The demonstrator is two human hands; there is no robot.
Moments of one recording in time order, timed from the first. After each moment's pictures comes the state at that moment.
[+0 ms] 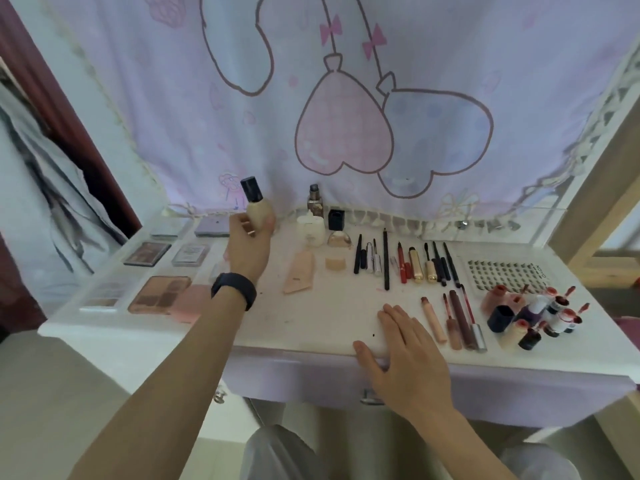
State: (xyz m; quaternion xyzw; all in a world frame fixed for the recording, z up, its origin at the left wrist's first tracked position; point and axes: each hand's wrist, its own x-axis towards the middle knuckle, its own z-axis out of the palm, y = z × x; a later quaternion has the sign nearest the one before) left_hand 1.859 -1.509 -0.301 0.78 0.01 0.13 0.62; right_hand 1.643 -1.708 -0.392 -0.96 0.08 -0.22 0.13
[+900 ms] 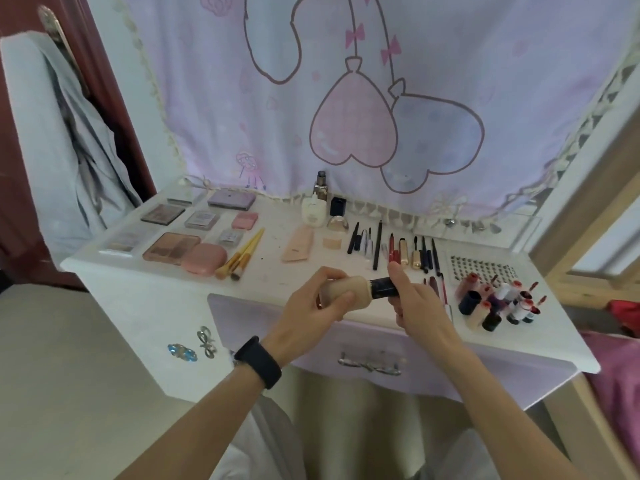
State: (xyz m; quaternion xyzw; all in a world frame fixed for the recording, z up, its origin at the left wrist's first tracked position) left_hand 1.661 -1.546 -0.325 0.74 -0.24 -0.06 0.62; right_hand 1.625 -1.740 -0.306 -0.82 0.14 -0.04 0.55
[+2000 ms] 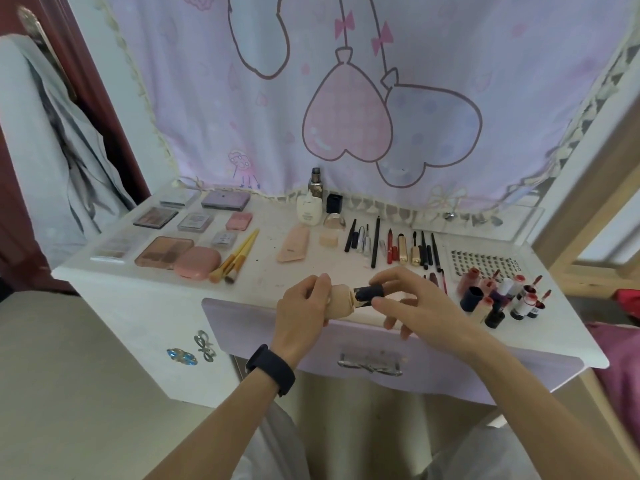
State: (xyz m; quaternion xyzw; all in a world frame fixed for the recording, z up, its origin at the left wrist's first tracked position) left_hand 1.673 -1.565 -0.344 0.76 -0.08 0.02 0.65; right_hand 1.623 -1.765 -0.299 -0.85 -0.02 0.04 0.52
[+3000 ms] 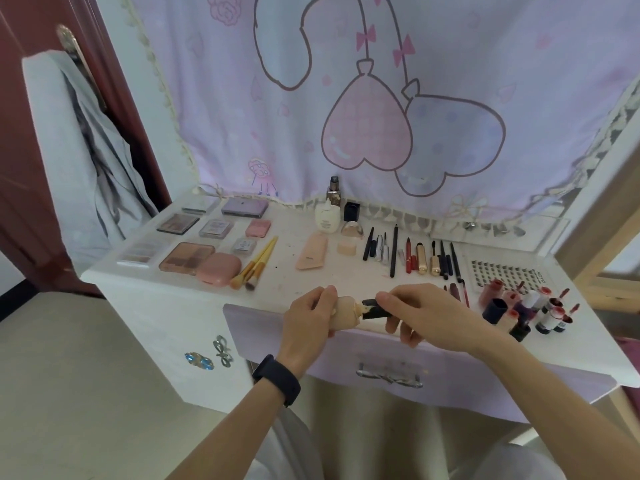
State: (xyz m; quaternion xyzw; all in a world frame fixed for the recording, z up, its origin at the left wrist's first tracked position) left_hand 1.674 -1.544 -0.344 0.75 -0.06 -0.01 0.66; right_hand 1.640 -1.748 -0.285 -0.88 -0.05 0.11 0.46
